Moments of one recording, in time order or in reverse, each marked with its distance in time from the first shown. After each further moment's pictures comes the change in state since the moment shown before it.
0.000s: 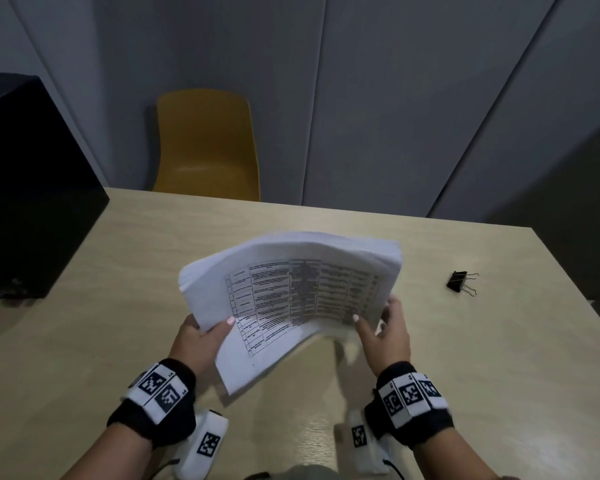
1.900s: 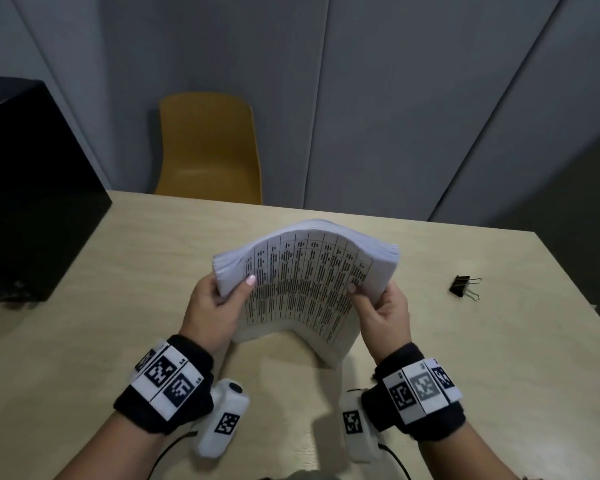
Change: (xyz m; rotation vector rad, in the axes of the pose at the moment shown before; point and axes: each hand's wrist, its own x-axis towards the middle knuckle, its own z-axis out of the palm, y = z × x) left_hand 0.000 0.056 0.016 -0.026 -0.110 0.500; right_hand 0.000 -0.060 0.002 0.465 -0.147 -0.323
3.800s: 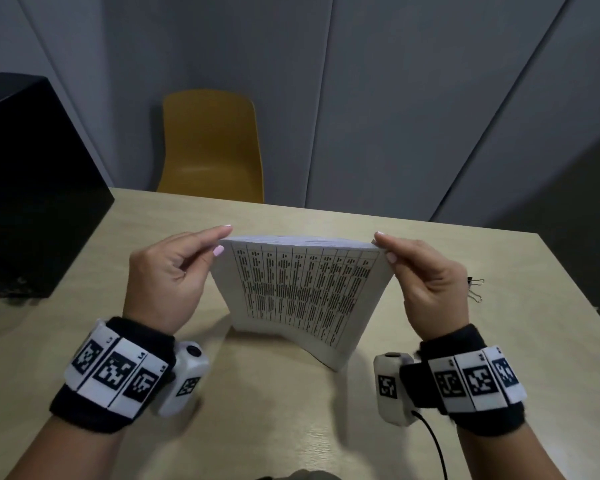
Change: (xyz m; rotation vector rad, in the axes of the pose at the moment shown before) left_hand 0.014 0.051 -0.040 0.461 0.088 0.536; right_hand 0.028 -0.049 -0.030 -0.260 -0.087 -0.438
